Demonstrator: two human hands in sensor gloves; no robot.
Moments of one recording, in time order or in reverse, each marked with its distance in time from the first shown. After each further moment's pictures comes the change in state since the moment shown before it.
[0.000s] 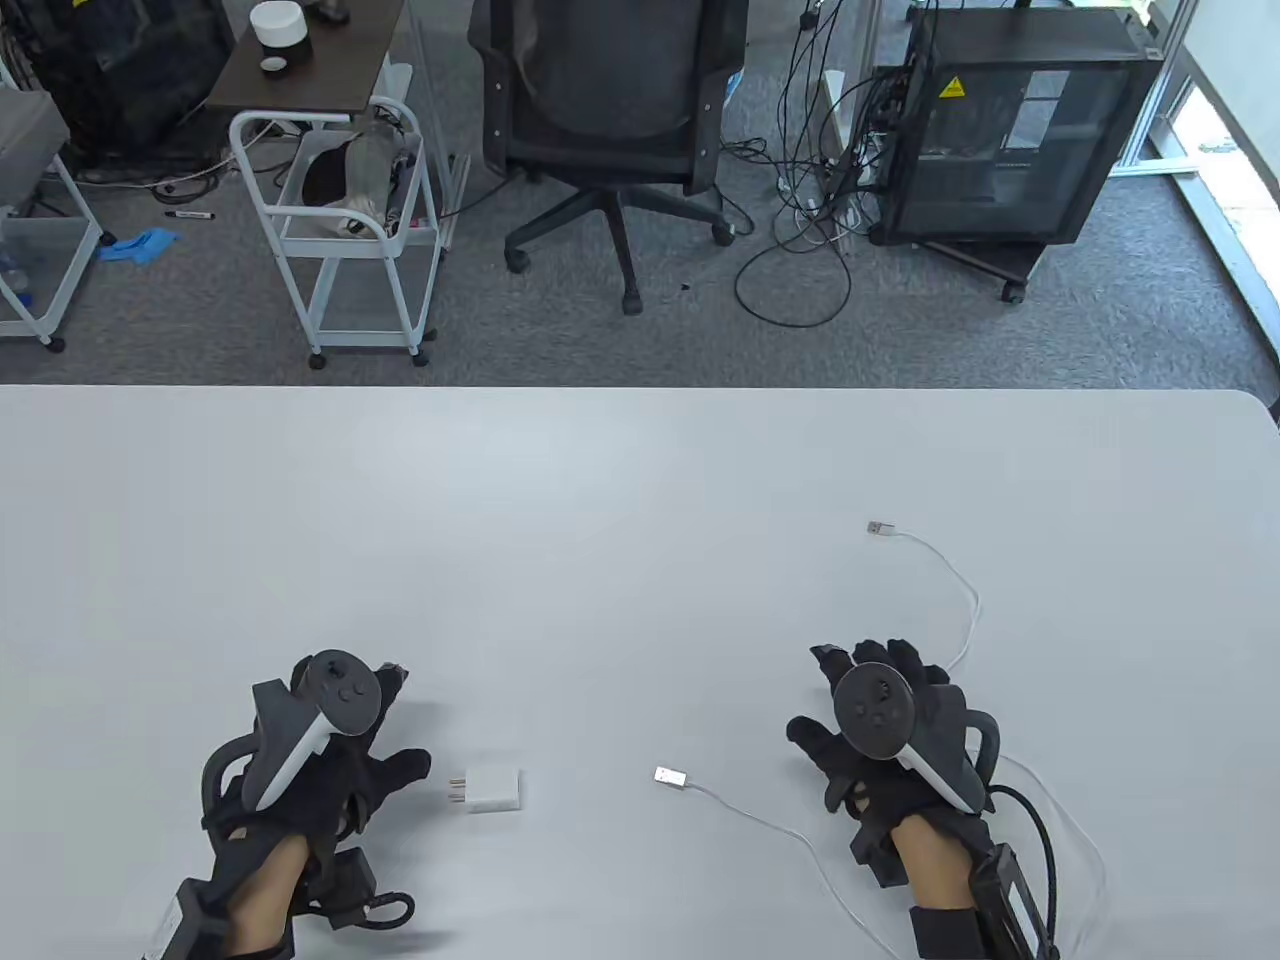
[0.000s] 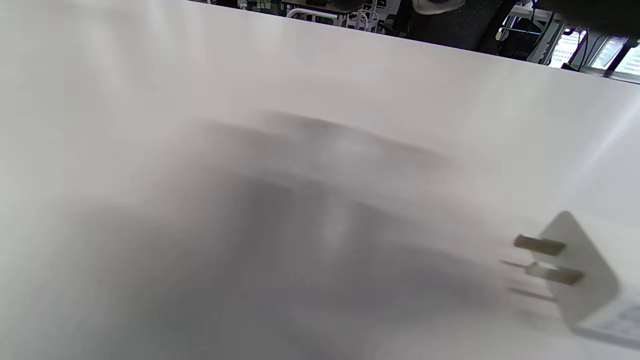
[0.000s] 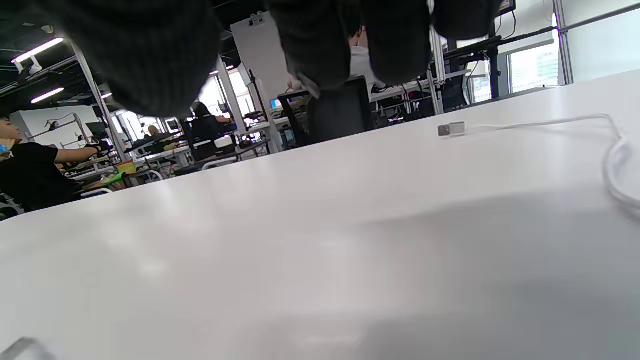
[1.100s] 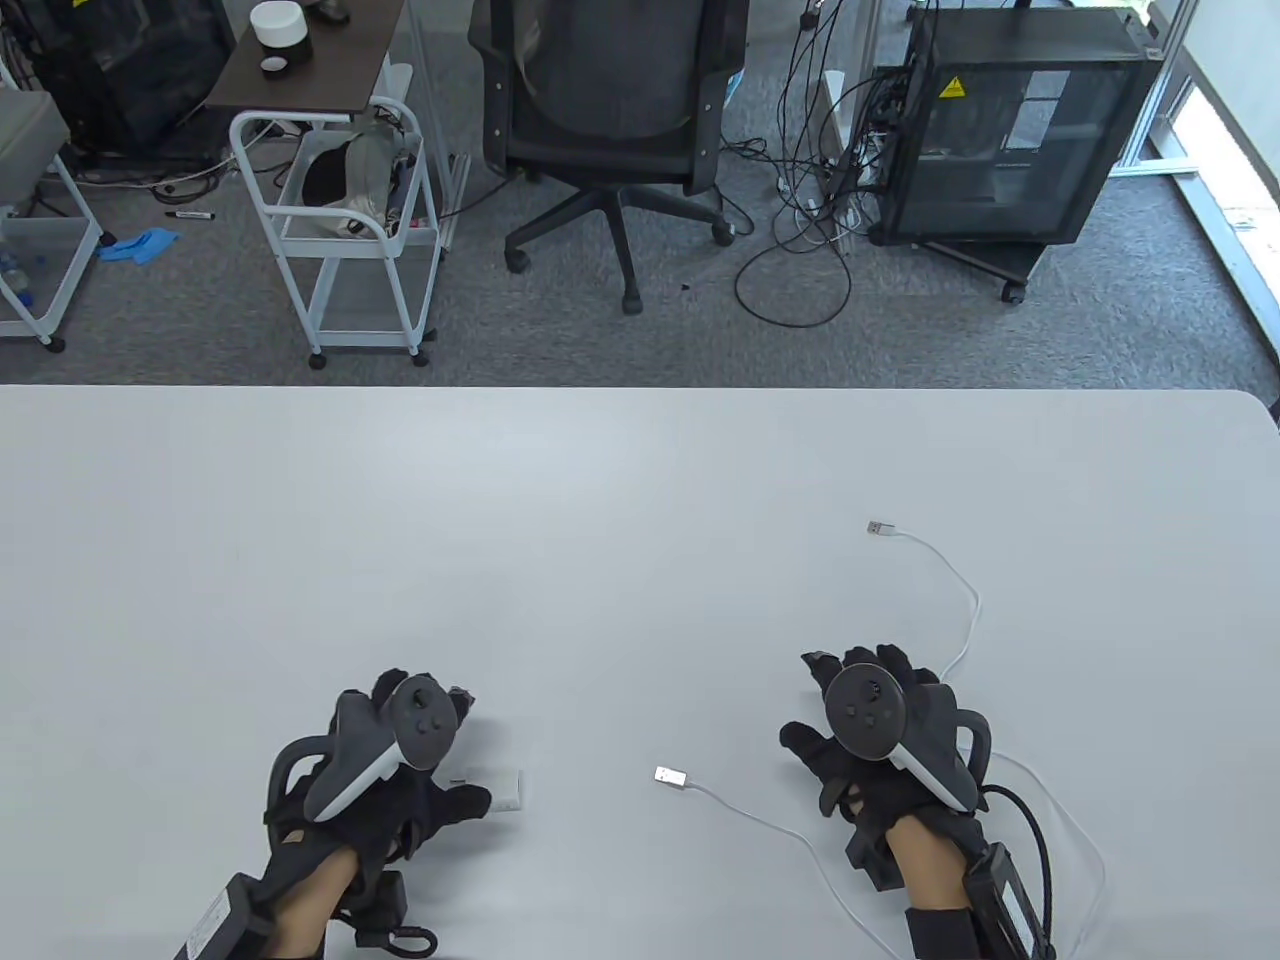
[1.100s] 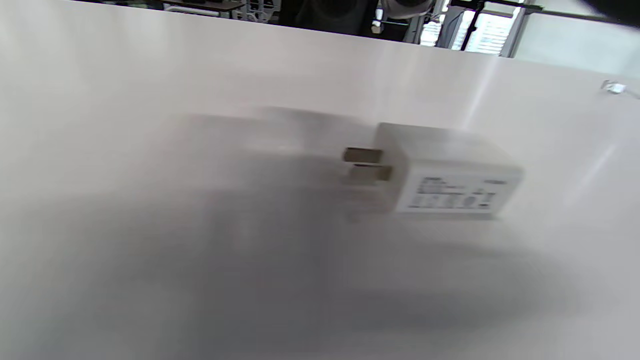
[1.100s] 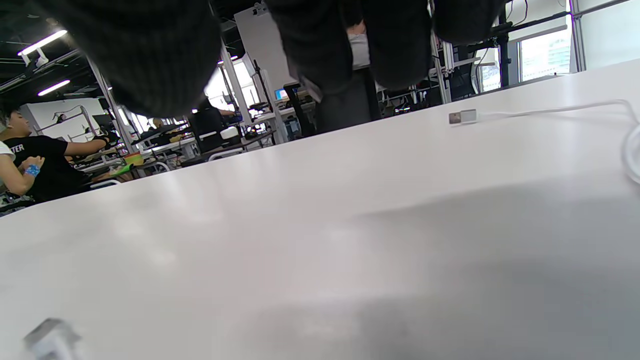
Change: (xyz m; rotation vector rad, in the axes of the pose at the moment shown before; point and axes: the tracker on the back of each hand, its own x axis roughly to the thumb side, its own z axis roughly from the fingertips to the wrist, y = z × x) left_hand 0.064 -0.033 0.023 0.007 -0.373 -0.115; right_hand 0.005 0.004 0.000 0.032 -0.018 -0.005
